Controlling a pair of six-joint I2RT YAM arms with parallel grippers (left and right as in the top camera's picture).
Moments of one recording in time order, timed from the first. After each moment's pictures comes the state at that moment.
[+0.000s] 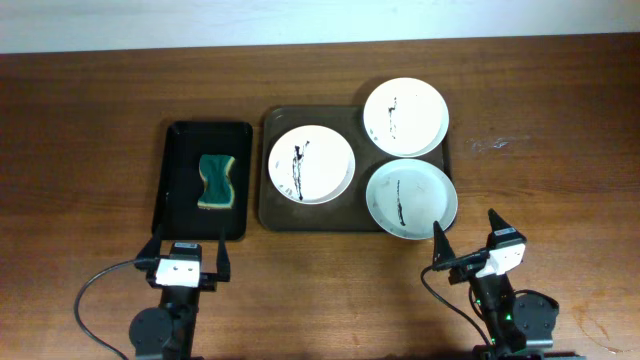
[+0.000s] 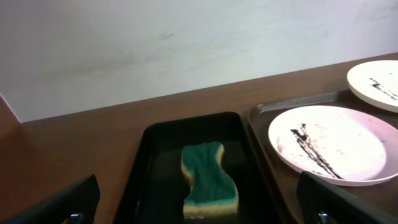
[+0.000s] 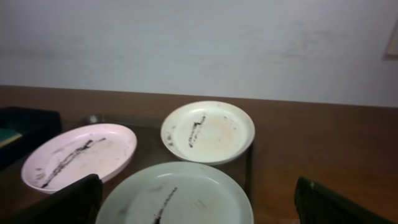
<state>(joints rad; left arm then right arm) 0.04 0.01 0.02 -0.07 0.09 0.16 -0.02 0.01 0.01 -0.03 -0.23 0.02</state>
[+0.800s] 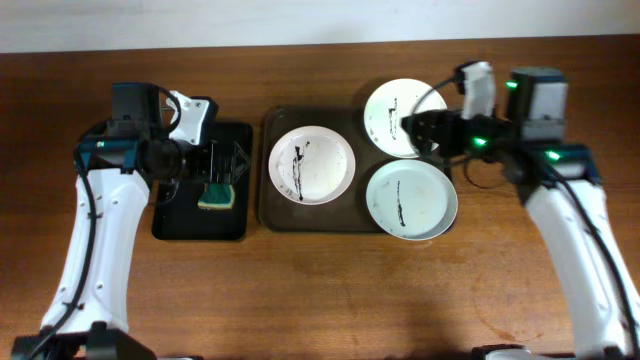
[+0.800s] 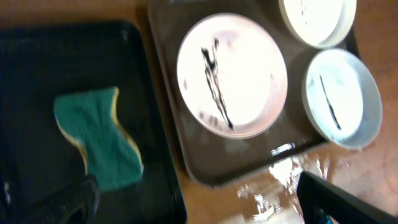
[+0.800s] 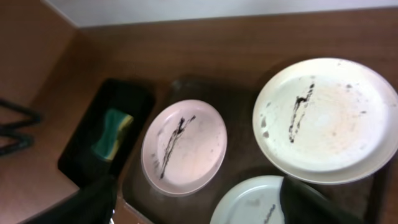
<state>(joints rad) 0.04 1.55 1.39 -0.95 0.45 0.15 0.07 1.46 1.29 -0.58 -0.54 0.13</state>
